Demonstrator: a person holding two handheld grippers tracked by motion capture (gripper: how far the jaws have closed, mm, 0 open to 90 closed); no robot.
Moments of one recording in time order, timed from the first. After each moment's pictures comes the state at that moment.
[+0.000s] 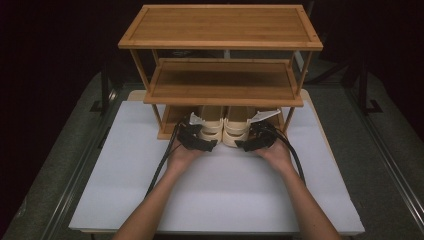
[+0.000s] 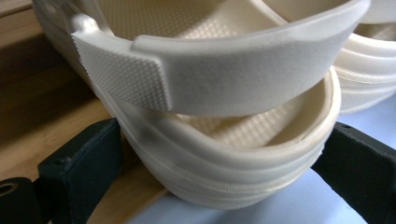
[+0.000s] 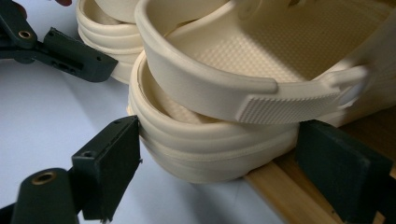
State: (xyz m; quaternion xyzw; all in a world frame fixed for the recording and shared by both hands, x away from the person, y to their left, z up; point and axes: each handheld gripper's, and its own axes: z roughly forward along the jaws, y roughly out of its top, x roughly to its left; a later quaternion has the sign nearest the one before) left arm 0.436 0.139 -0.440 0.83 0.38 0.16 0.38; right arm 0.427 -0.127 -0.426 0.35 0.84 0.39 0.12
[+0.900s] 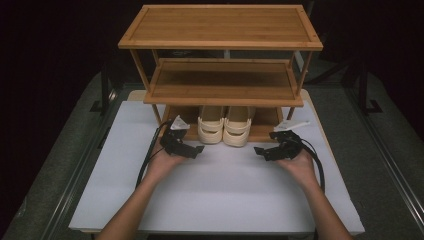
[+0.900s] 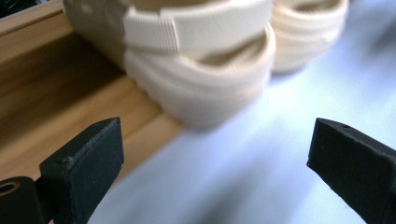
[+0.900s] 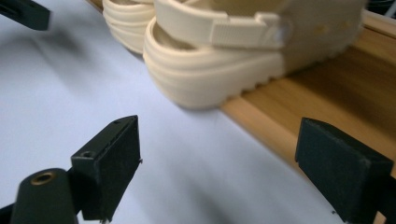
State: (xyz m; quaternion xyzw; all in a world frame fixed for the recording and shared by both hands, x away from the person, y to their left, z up) left arm 0.391 0.191 -0.412 0.85 0.34 0.15 0.39; right arm 0.373 -0.186 -0.412 0.37 0.82 0.42 0.14
